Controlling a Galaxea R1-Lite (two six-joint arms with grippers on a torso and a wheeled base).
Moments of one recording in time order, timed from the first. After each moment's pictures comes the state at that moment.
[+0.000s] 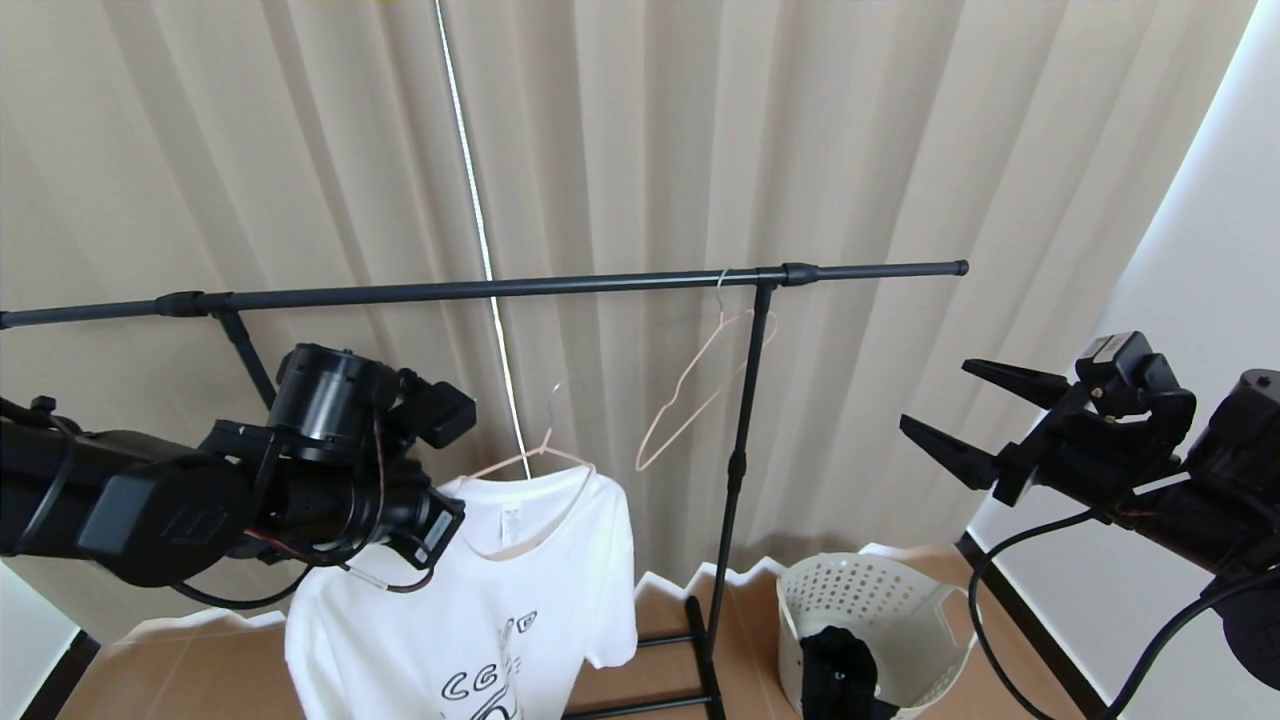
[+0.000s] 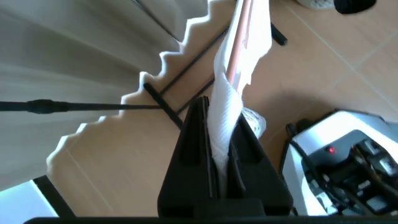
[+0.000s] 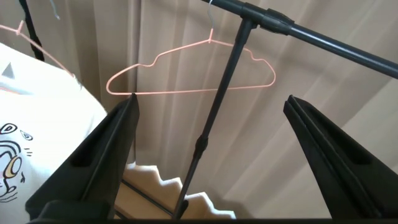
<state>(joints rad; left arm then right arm) -0.31 1.78 -0.86 -0.15 0.01 0.36 0.01 1.81 -0.43 -1.38 0.59 -0.18</state>
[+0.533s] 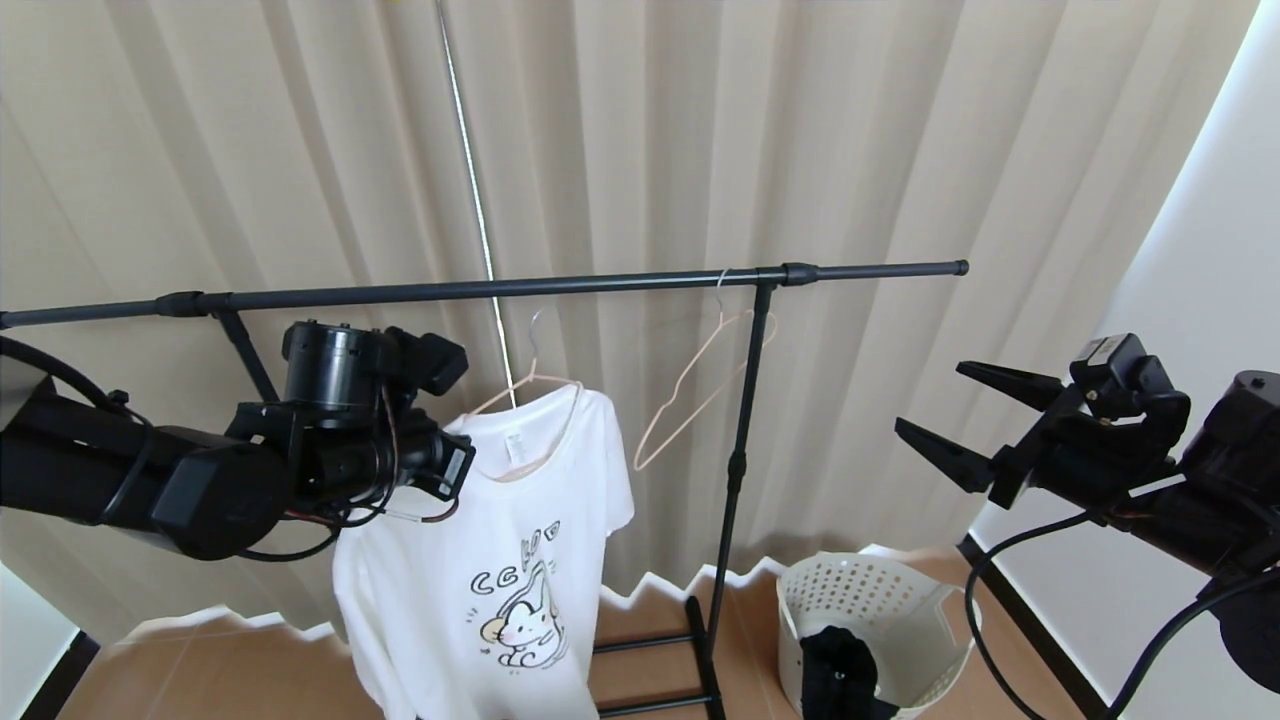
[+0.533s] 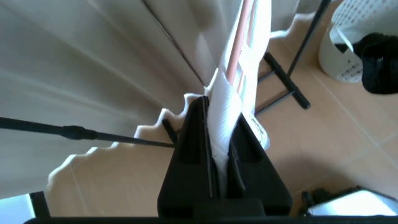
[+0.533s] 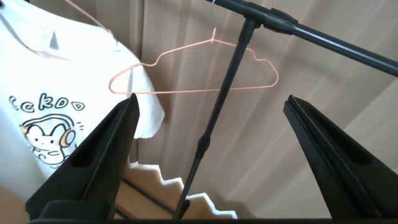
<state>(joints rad) -0.27 1.88 -0.91 -0.41 0.04 0.29 0.02 1.82 -0.42 -1.38 0.59 -0.18</state>
